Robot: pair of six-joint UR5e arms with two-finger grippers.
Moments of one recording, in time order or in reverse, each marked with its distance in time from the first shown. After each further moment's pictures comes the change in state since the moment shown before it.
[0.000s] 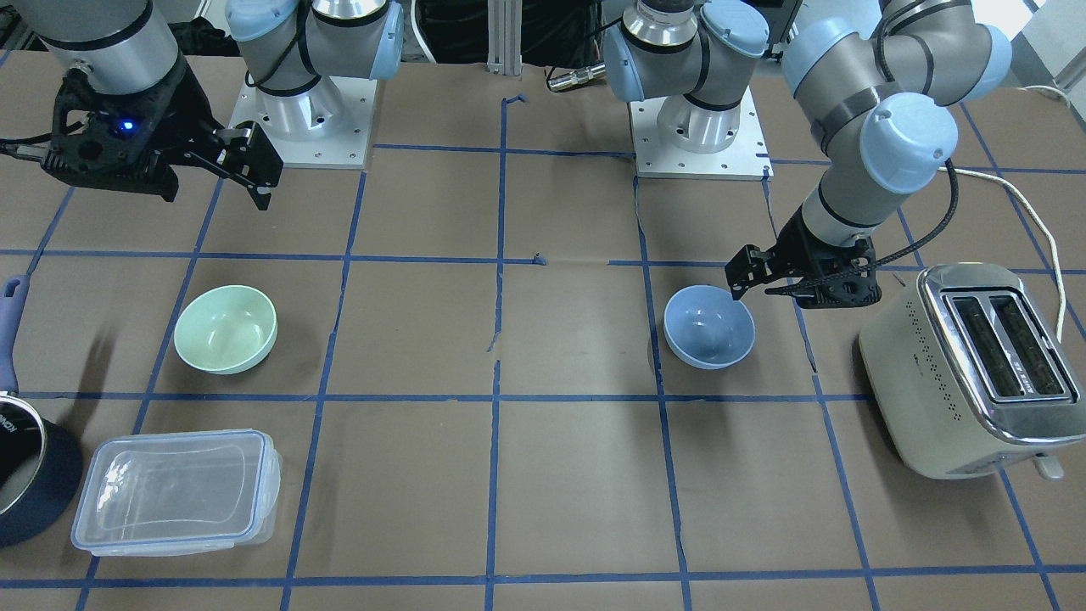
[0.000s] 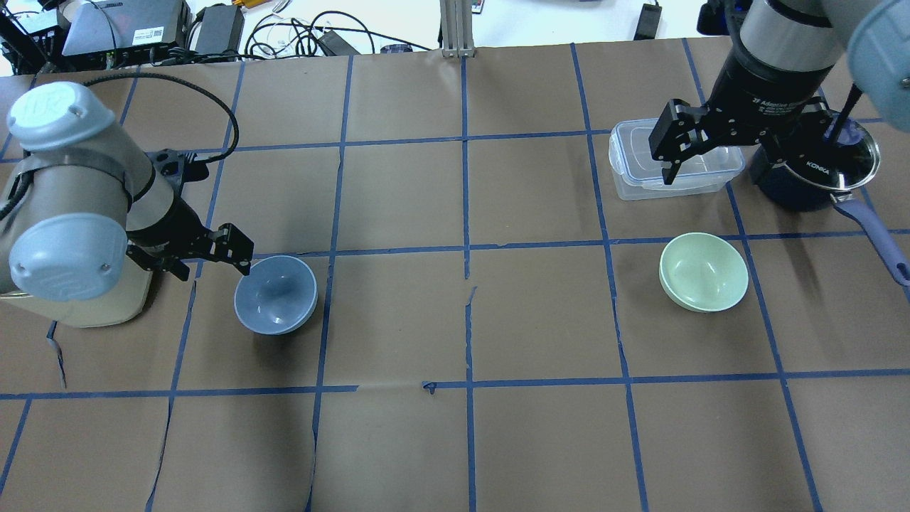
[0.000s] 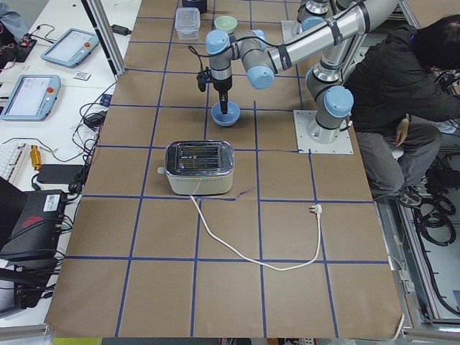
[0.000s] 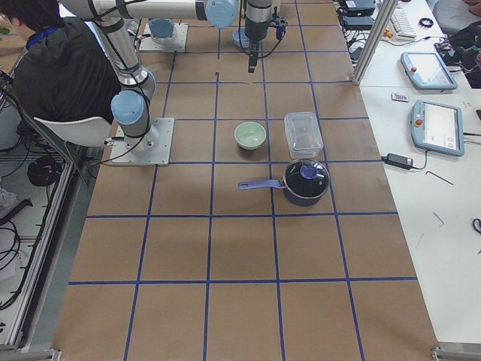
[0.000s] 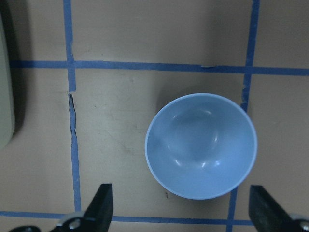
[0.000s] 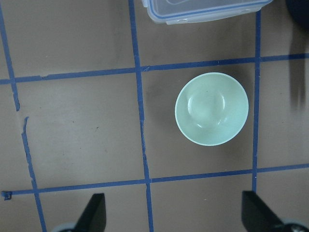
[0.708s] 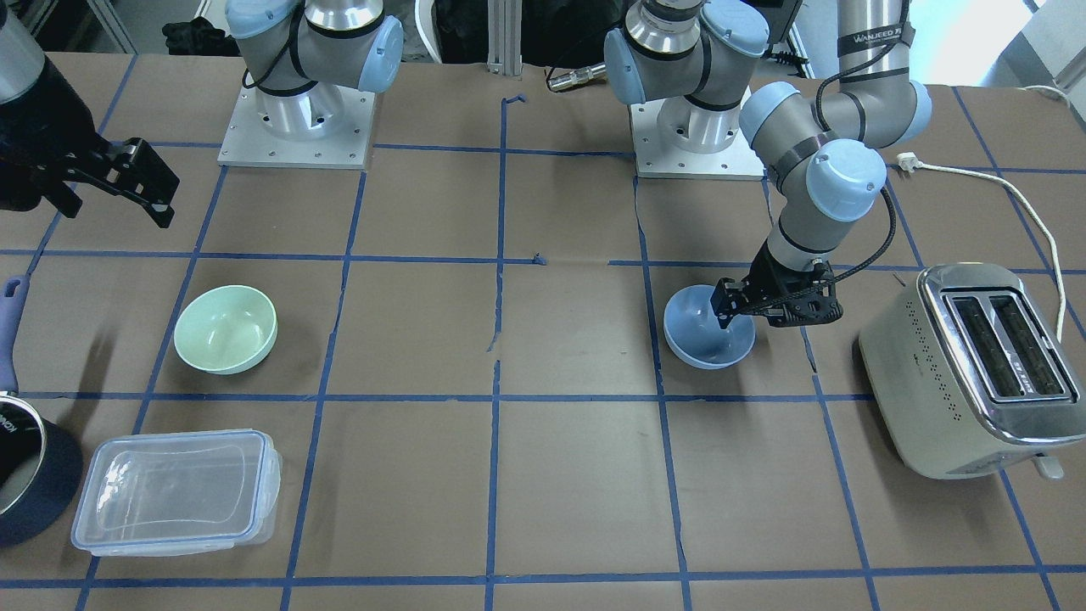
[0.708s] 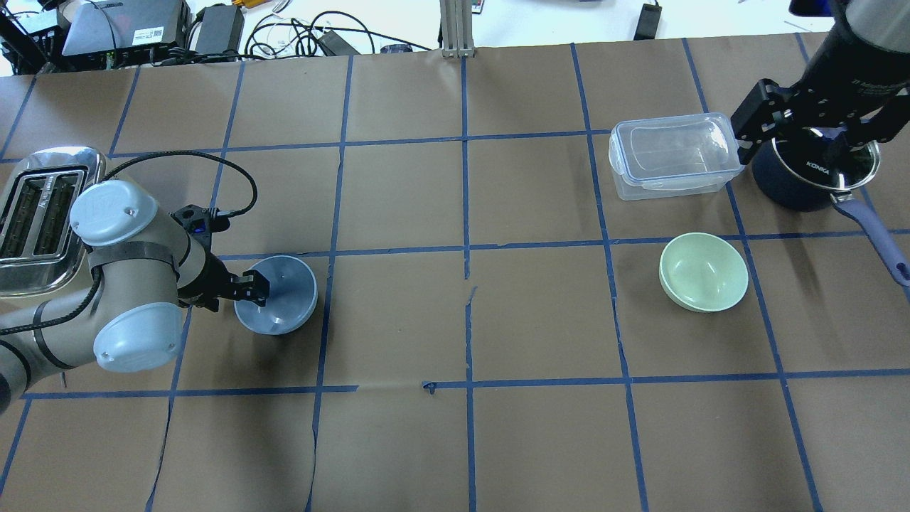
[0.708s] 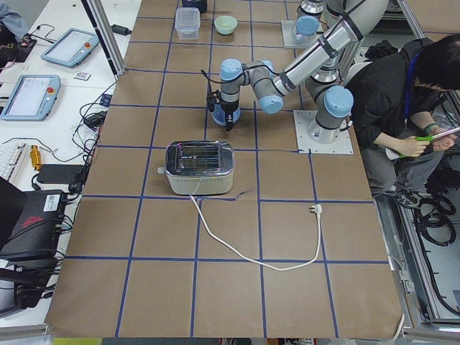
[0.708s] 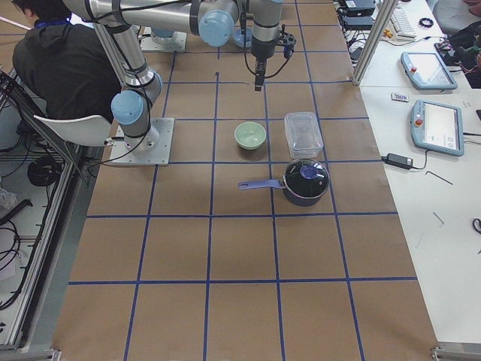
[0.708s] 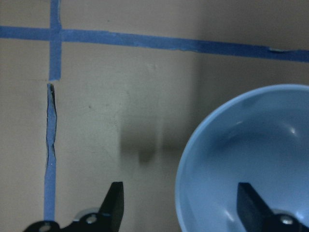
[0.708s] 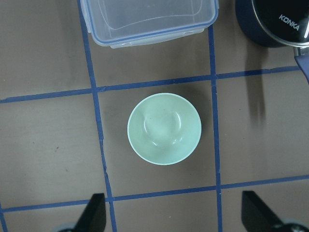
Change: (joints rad) left arm 0.023 -0.080 -0.206 0.379 -0.010 0.004; right arm -0.189 0.014 0.008 -0.034 0.005 -0.189
